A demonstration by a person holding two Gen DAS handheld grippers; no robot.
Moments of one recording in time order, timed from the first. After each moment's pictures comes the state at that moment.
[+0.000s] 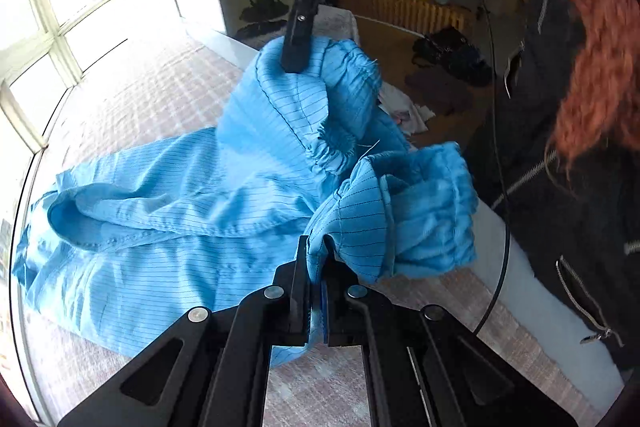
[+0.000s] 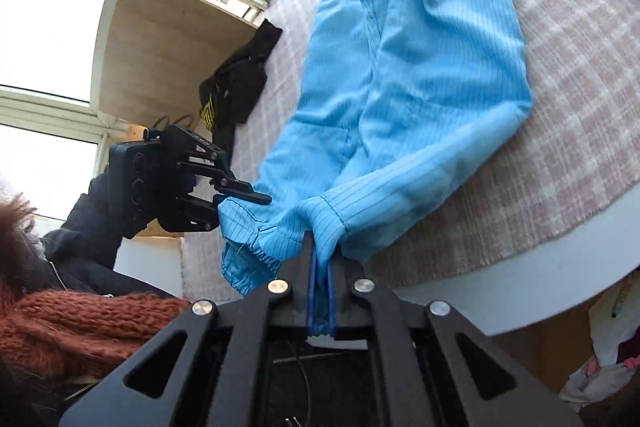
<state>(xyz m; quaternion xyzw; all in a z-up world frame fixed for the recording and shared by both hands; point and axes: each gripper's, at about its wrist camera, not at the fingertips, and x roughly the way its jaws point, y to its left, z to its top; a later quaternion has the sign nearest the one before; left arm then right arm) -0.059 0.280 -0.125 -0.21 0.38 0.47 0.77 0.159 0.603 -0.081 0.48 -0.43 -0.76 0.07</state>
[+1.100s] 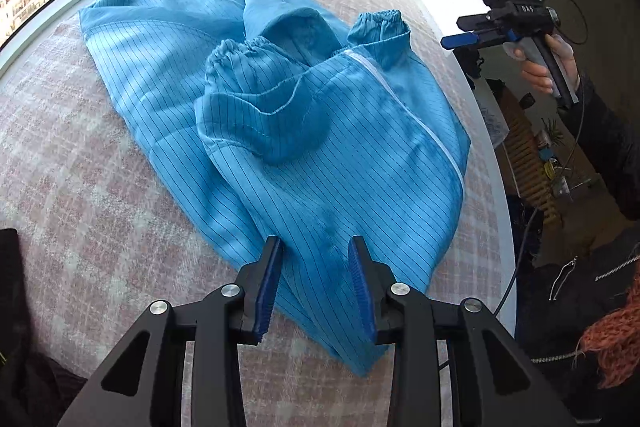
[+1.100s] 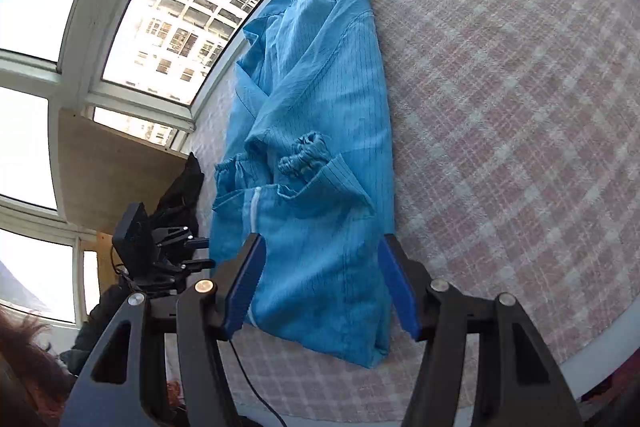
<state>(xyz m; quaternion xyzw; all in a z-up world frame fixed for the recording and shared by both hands) -0.215 0.342 -0.213 -0.53 0.17 0.58 0.59 0.085 0.783 -0.100 0.48 -0.41 -0.77 -0.06</state>
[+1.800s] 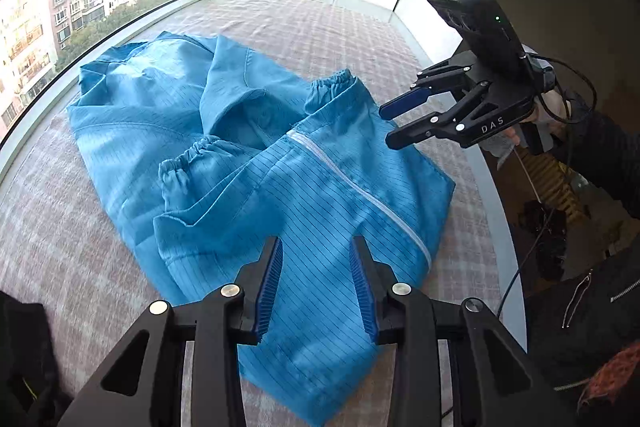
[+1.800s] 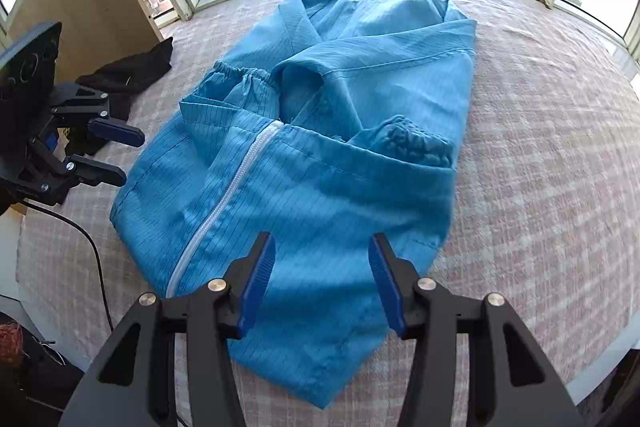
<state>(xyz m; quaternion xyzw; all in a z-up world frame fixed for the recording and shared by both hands) -0.181 0.347 -0.172 -0.43 0.20 0.64 0.60 -0.003 0.696 -0.106 0.54 -0.11 -0.83 -0.04</state>
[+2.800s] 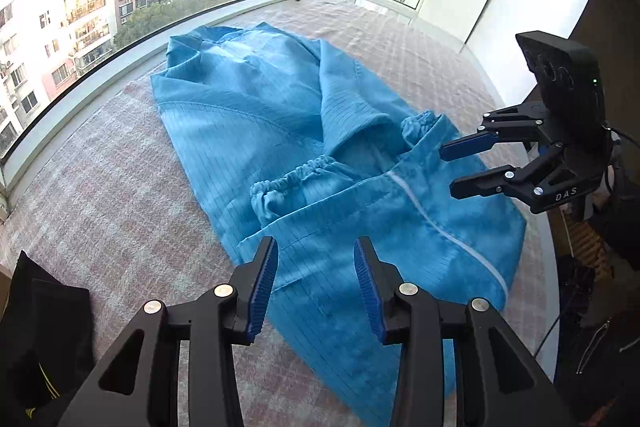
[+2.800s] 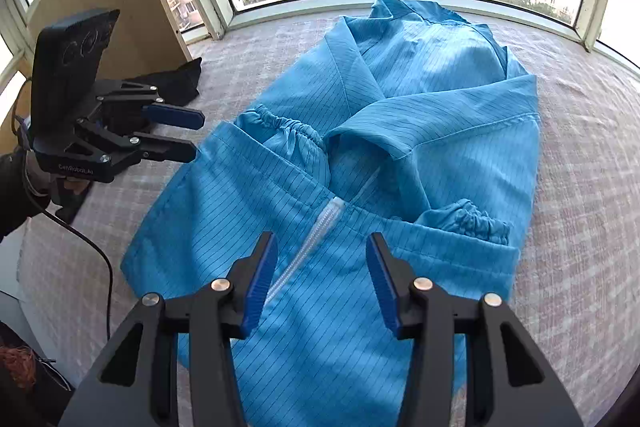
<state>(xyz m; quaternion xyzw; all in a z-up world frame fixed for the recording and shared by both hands) -0.231 0.338 -0.174 -0.43 0.14 0.70 0.55 -0.045 0.690 -0.101 0.48 -0.14 -0.87 -0.01</state>
